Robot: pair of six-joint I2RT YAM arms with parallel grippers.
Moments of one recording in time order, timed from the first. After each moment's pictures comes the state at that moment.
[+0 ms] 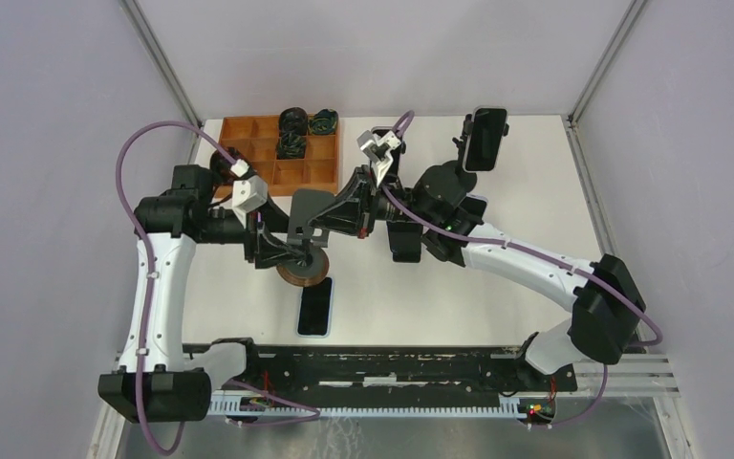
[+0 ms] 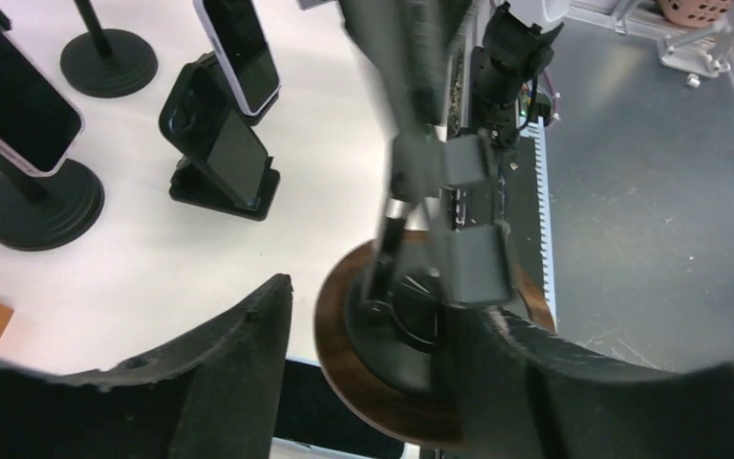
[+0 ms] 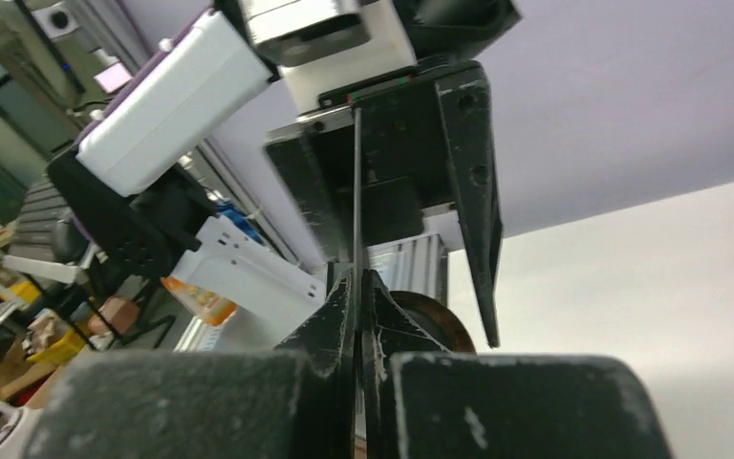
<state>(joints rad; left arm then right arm) 0.04 1.12 1.32 -1.44 1.34 1.12 0.88 1.51 1.15 0.70 -0.72 0.70</state>
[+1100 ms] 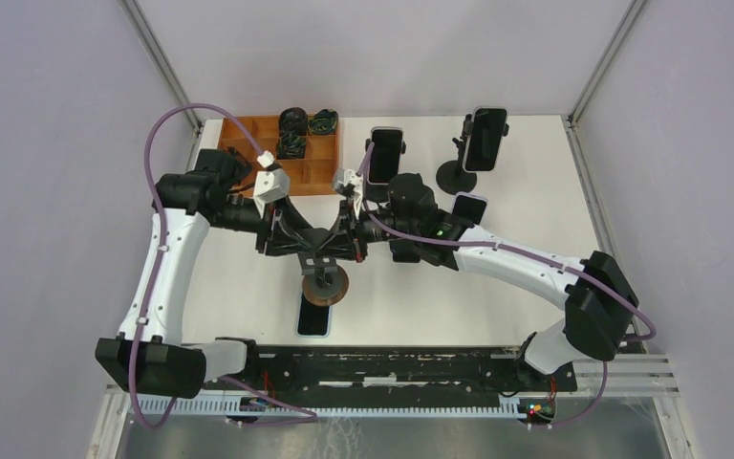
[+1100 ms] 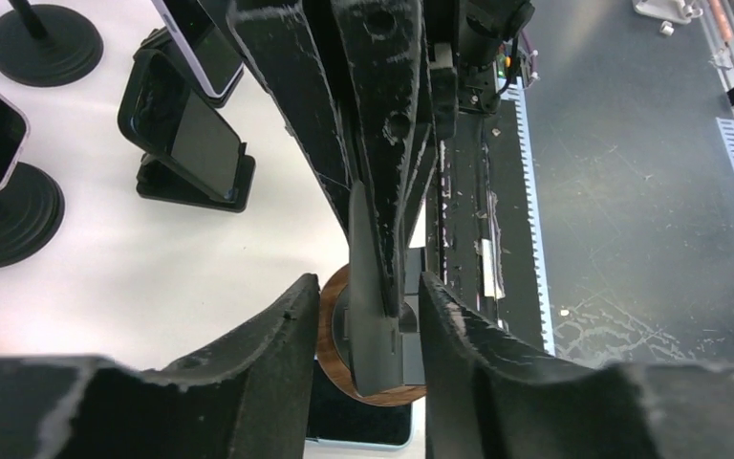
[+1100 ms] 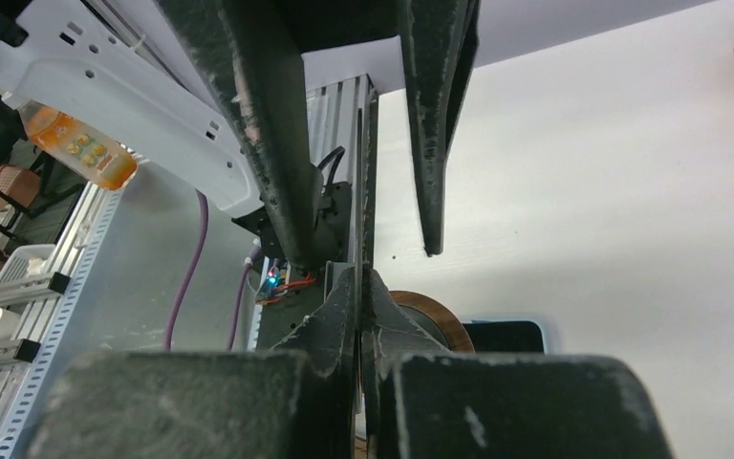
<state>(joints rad) -0.09 1.24 1.40 -1.46 1.26 1.14 0.91 1.52 1.15 0.25 -0.73 0.26</state>
